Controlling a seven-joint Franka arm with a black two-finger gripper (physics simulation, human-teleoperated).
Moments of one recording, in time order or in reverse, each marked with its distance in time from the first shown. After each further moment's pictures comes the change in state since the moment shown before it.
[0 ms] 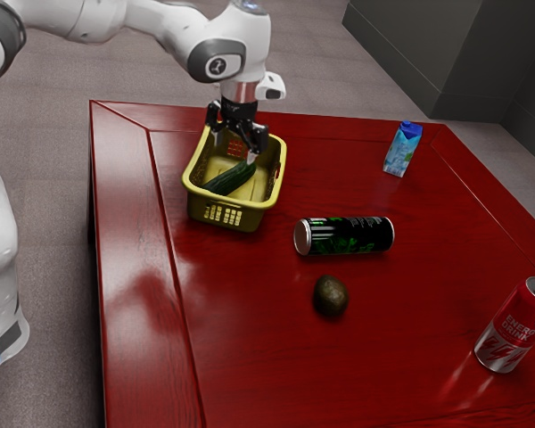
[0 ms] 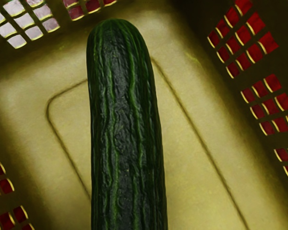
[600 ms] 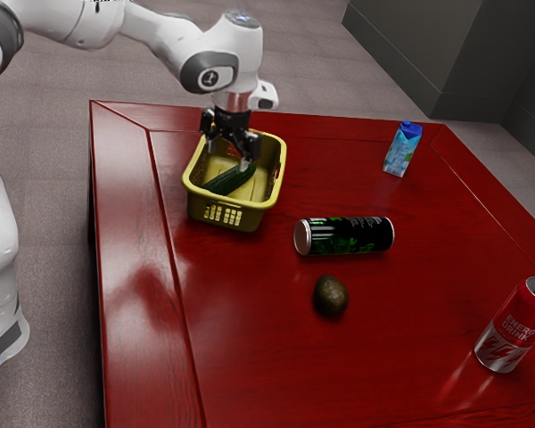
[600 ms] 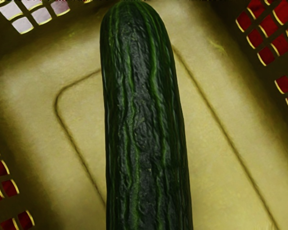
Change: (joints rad) arm 0.015 -0.009 -0.002 -0.075 0.011 0.069 0.003
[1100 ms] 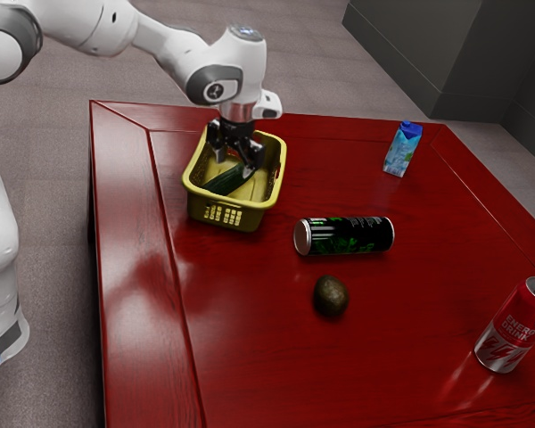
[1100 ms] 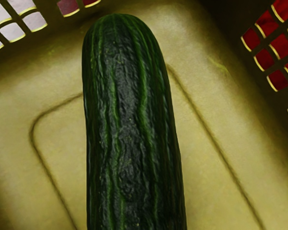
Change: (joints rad) arm 0.009 0.073 0.000 0.003 0.001 0.087 -0.002
